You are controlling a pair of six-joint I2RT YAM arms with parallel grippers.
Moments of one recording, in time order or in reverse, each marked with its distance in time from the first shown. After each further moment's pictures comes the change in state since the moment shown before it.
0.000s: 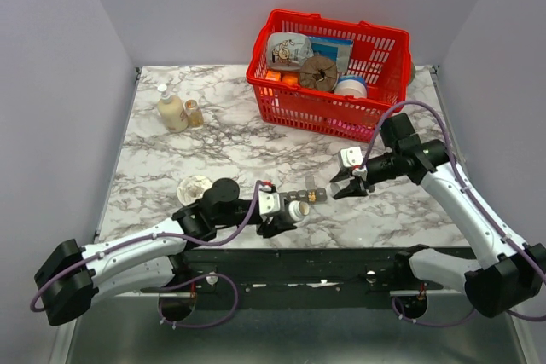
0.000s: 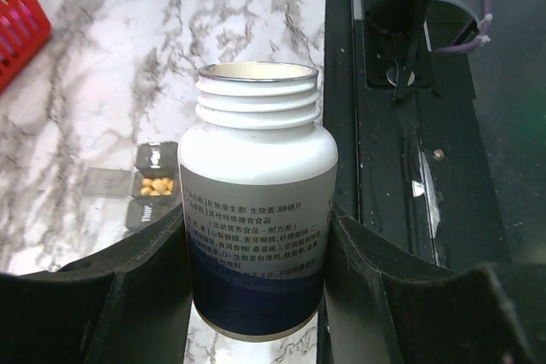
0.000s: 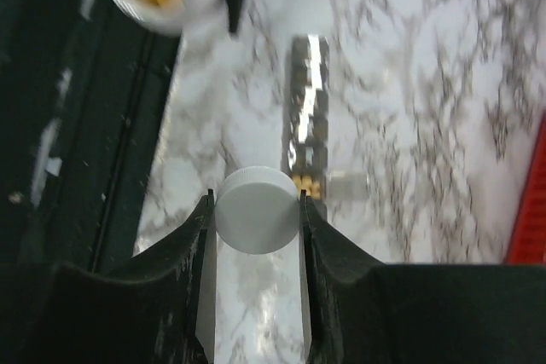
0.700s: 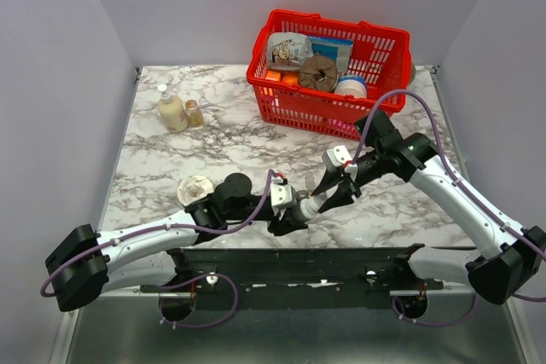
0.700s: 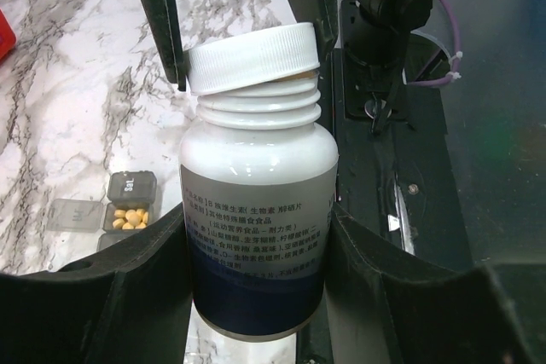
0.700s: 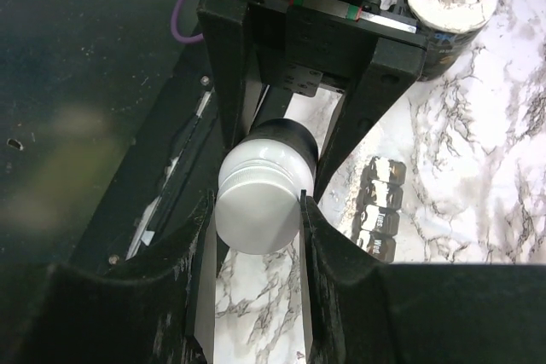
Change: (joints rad) left arm -0.028 0.164 0.082 0.080 0.010 -0.108; right arm 0.225 0.065 0.129 -0.020 -0.185 0.157
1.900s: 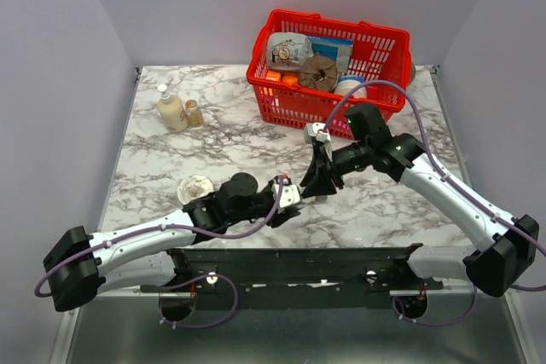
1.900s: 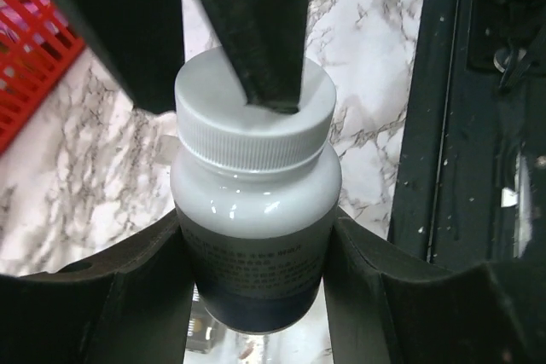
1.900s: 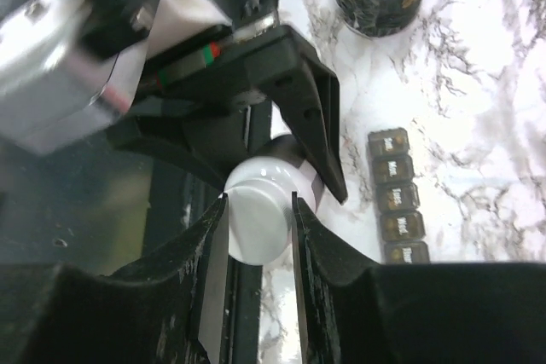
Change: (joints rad) left arm -0.029 -0.032 0.064 -0.211 -0.298 0.150; right arm 0.058 0.047 -0.023 0.346 0.172 0.652
